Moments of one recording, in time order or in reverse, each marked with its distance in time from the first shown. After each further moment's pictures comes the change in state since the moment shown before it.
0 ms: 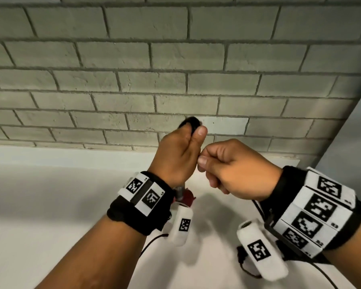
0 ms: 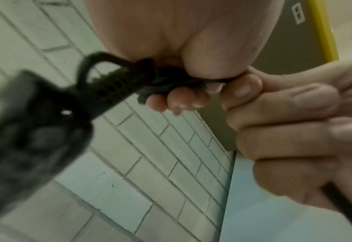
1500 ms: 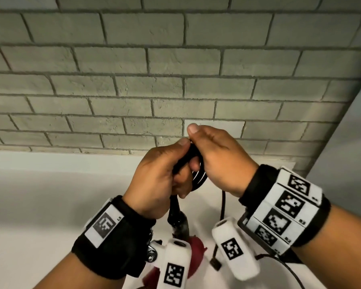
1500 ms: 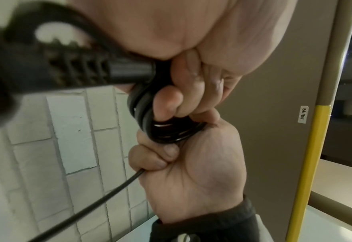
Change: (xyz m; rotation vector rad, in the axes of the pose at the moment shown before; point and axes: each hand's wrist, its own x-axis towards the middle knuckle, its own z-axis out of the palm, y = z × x) left_hand -0.036 0.033 -0.022 -0.846 -0.123 -0.352; right_hand 0.022 -0.014 0.014 0.150 0.198 -0.179
